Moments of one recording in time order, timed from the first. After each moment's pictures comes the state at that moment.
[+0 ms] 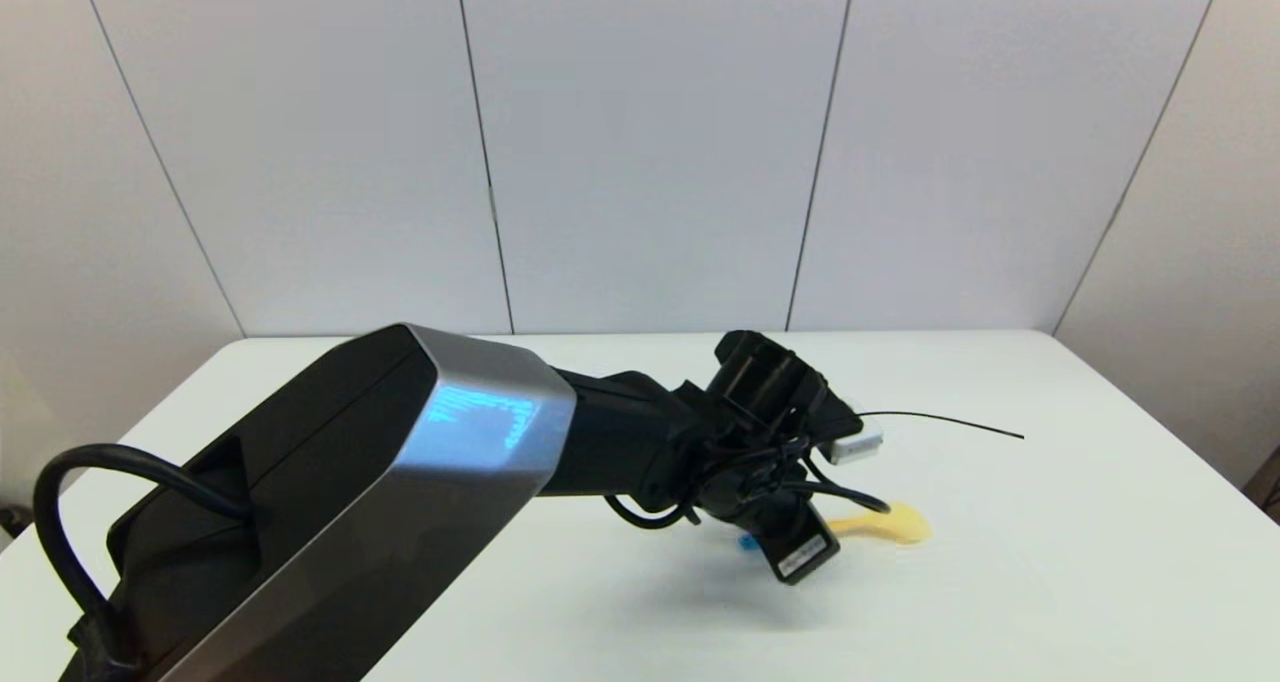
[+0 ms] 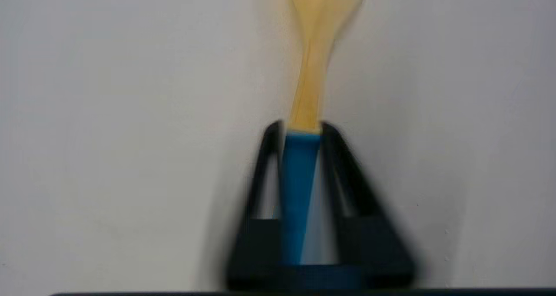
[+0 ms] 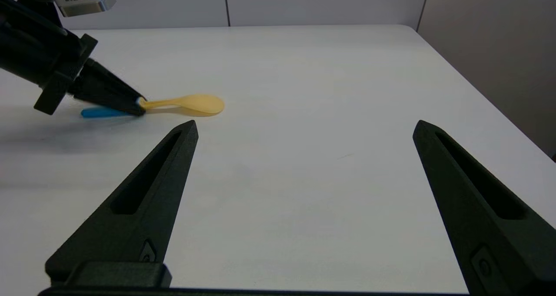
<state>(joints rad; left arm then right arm) -0.90 2.37 -1.73 0.16 -0.28 0.34 0.00 0.00 0.00 -0.01 0.00 0.01</state>
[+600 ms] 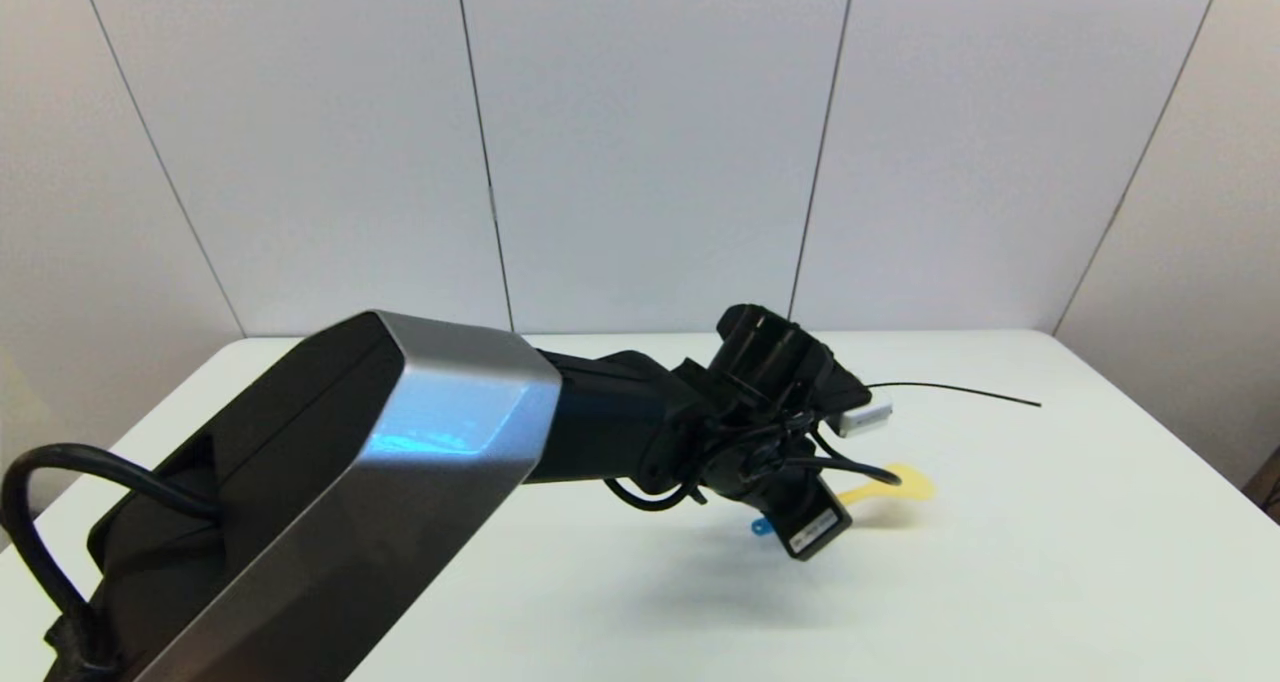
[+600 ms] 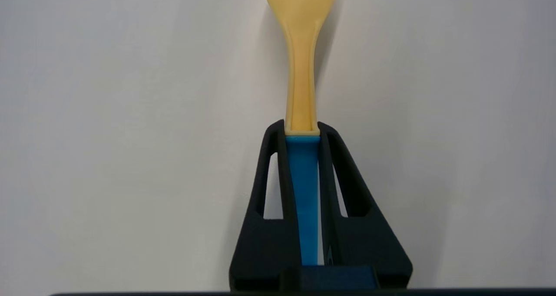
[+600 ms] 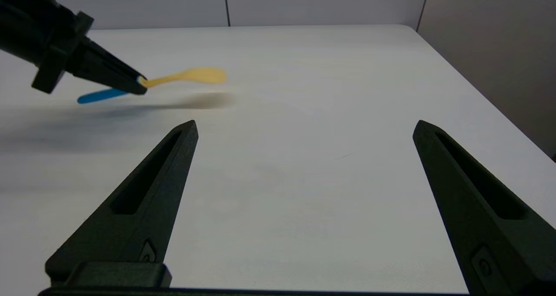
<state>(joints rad) -0.90 2.35 -1.78 0.17 -0.28 0.32 0.00 0.00 0.00 -0.01 -0.01 0.01</state>
